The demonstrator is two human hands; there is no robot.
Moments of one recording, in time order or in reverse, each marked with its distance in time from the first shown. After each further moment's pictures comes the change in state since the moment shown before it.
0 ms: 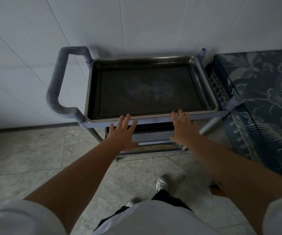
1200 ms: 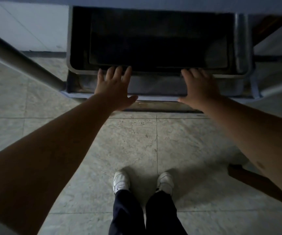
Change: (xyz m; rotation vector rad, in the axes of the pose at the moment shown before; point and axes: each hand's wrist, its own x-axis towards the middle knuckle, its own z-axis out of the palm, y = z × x) left_hand 0.219 -0.026 0.293 -0.044 0.151 -0.150; right_hand 0.213 0.028 0.293 -0.100 0.073 -0.197
